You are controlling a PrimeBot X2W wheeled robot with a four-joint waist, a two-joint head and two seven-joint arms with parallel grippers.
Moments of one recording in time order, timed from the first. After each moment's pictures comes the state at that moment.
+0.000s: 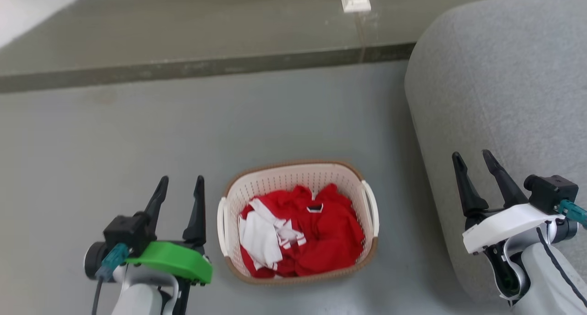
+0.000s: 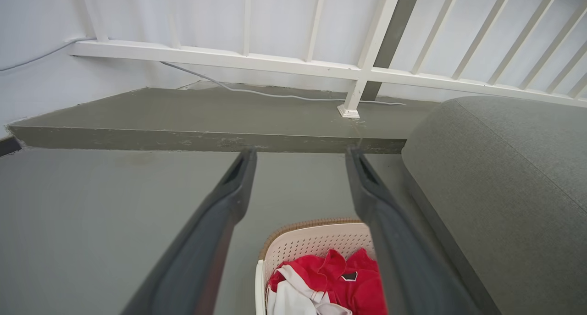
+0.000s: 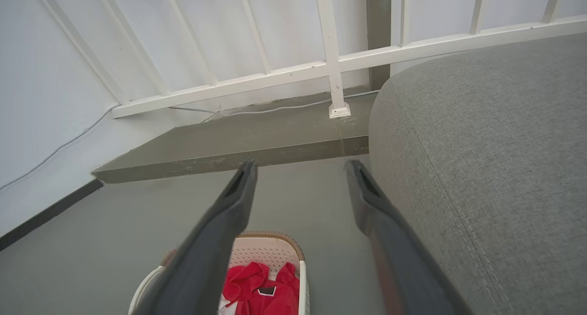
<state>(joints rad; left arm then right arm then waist) -0.10 0.04 -0.24 0.21 -0.36 -0.04 -0.25 -0.12 -0.20 0.18 0.33 0.40 0.12 -0.25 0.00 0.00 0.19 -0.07</state>
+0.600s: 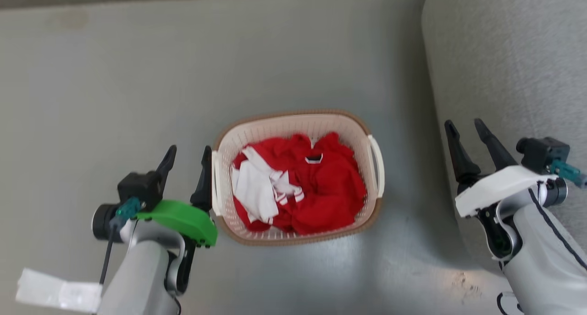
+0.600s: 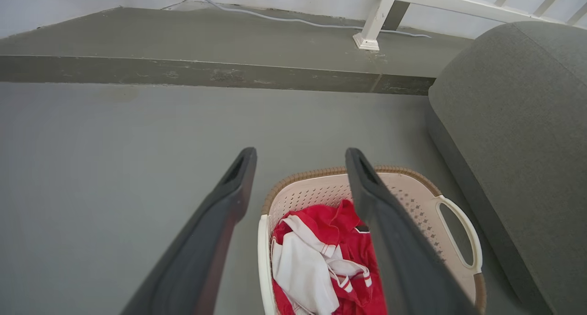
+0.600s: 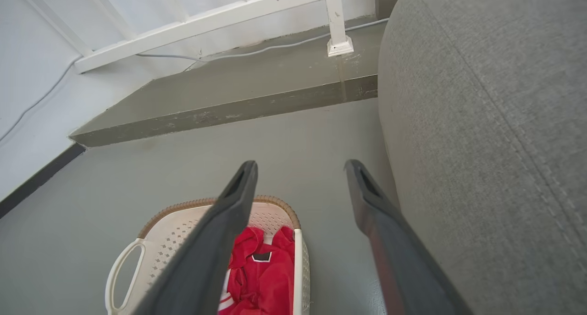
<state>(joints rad) -0.31 0.04 -0.31 0.42 -0.38 -0.02 -0.25 -0.31 -0.22 0.26 0.49 0.49 0.12 -0.25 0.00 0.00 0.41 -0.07</state>
